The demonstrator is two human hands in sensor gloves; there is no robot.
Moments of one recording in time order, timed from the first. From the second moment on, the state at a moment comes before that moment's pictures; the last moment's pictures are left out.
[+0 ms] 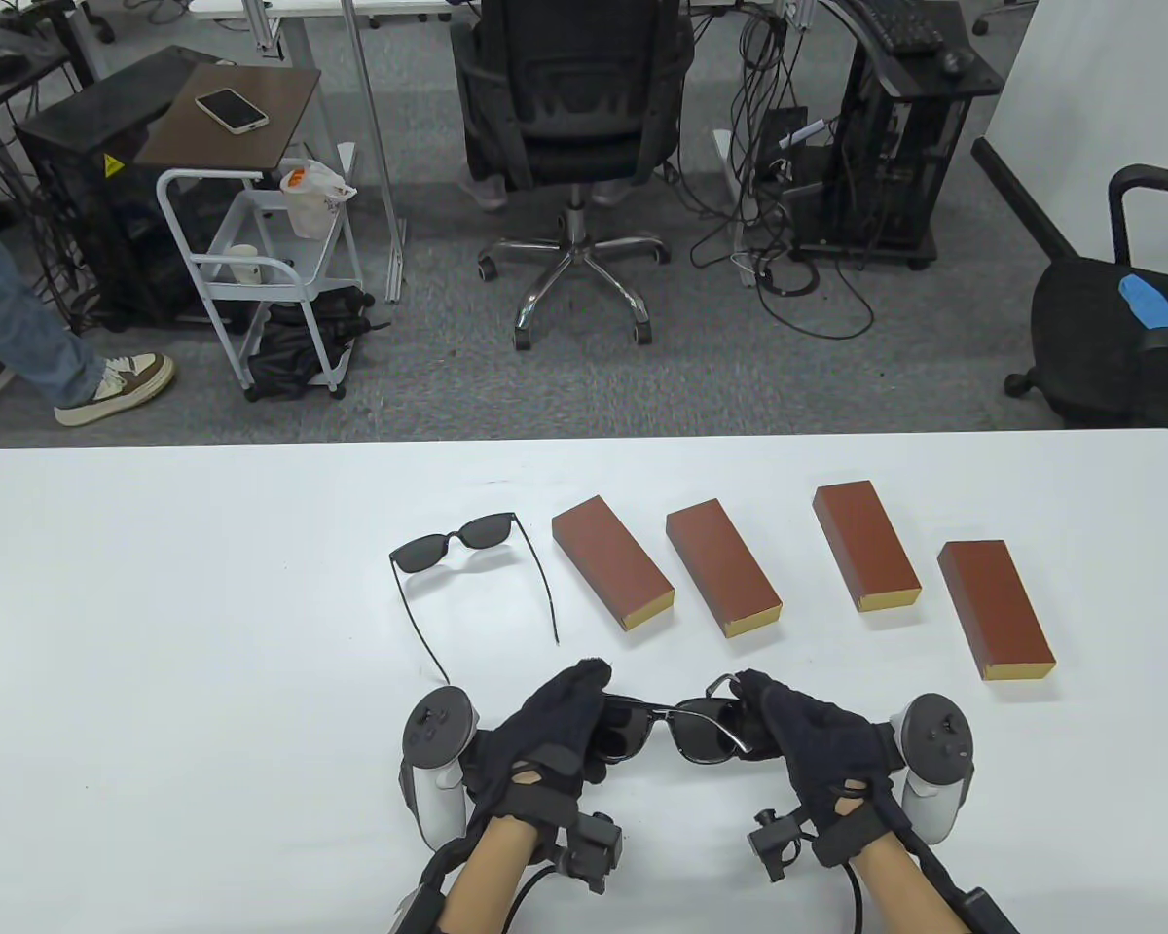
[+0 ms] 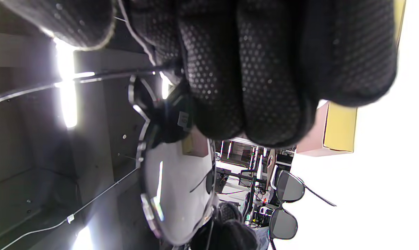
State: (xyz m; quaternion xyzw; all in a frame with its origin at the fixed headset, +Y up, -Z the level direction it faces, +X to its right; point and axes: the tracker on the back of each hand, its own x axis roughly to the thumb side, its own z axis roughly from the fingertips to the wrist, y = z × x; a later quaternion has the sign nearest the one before) left_hand -0.109 -0.748 -0.300 -0.11 0.02 0.71 0.70; right_hand 0.209 -0.730 -0.297 0.08 -0.04 0.73 0.68
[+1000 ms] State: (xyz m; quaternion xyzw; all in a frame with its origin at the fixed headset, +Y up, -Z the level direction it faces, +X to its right) left_hand -0.087 -0.749 -0.297 -0.23 -0.10 0.74 0.62; right_hand 0.230 -0.730 -0.298 -0.02 -0.04 0.78 0.62
